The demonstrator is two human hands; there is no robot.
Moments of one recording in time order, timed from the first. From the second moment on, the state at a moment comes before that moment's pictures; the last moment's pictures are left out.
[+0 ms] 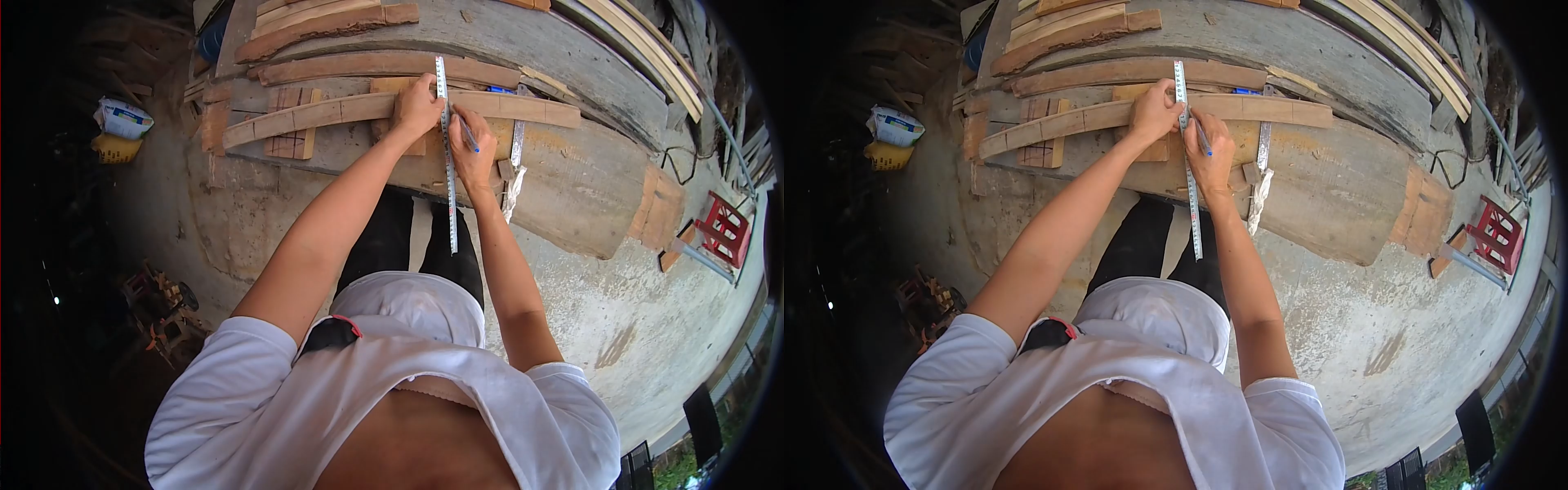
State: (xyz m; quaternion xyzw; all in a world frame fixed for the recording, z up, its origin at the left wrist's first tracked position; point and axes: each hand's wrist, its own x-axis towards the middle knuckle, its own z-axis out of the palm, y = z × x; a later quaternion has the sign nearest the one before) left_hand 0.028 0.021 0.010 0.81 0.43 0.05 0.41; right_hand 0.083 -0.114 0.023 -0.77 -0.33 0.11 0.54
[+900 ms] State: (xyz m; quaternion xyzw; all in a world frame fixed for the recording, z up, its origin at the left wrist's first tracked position) left_hand 0.027 0.022 0.017 0.76 0.43 0.05 0.48; right_hand 0.085 -0.152 0.036 -0.78 -0.30 0.14 0.53
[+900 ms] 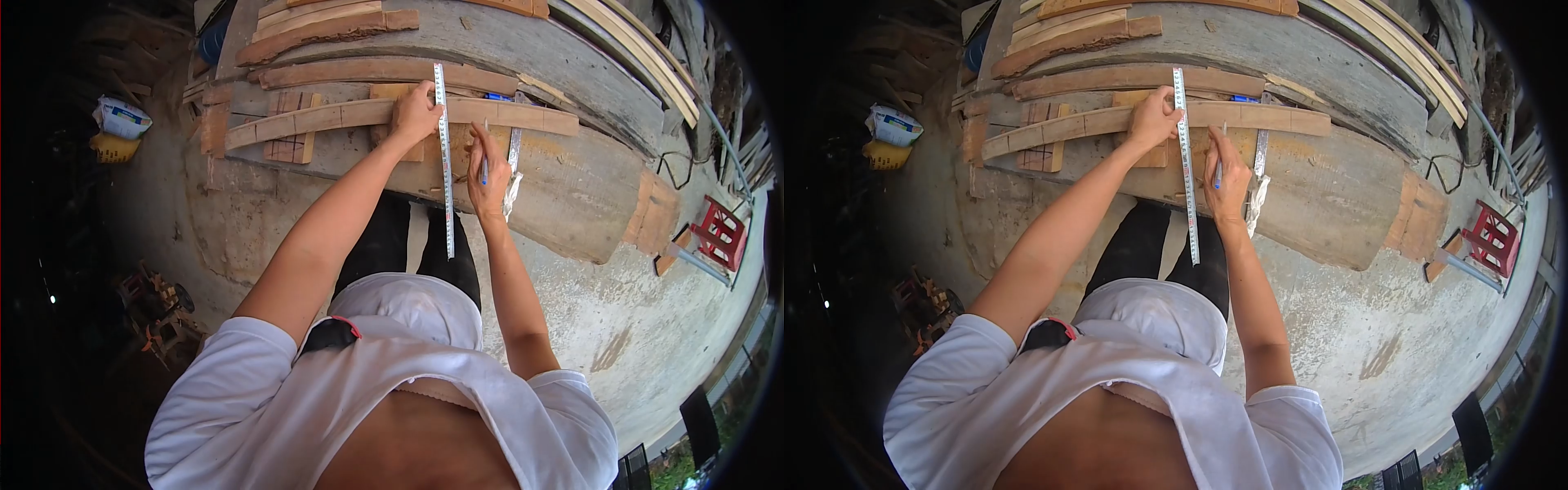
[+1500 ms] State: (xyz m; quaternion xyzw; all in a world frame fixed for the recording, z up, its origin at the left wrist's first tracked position) left_hand -0.021 0.044 0.024 0.79 0.43 0.08 0.43; right_hand 0.142 -0.121 0.027 -0.72 -0.57 0.17 0.35
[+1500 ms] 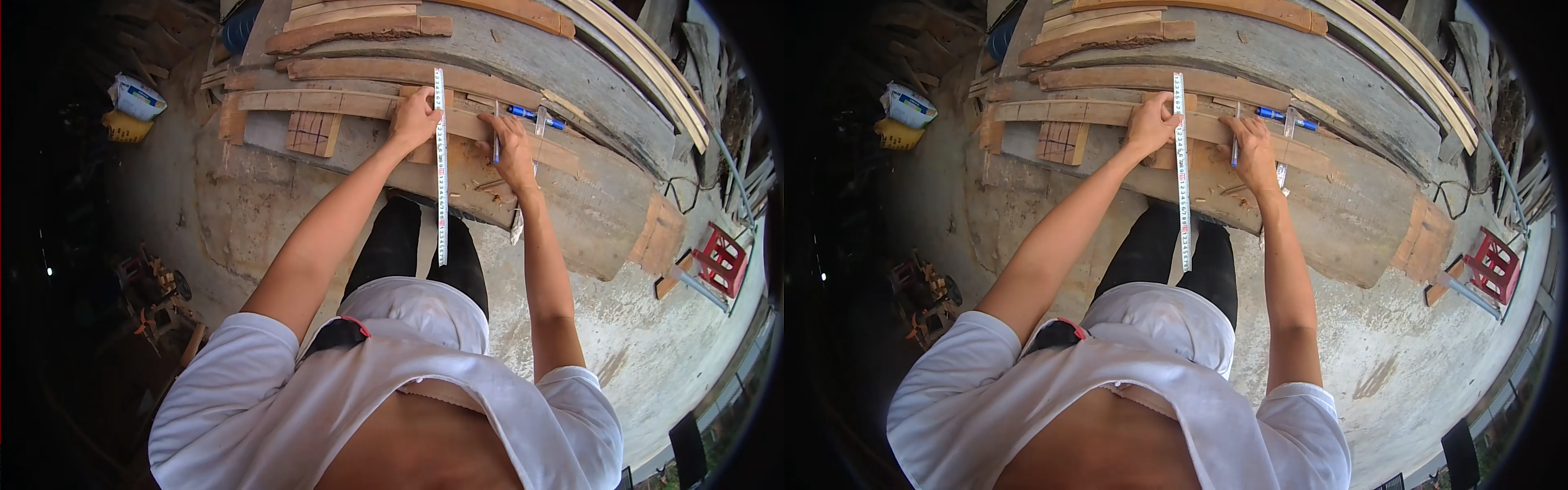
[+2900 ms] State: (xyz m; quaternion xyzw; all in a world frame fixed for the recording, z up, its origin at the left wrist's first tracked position) left_hand -0.036 0.038 0.030 0.82 0.39 0.01 0.41; right_hand 0.044 -0.108 0.040 -0.75 -0.29 0.16 0.57
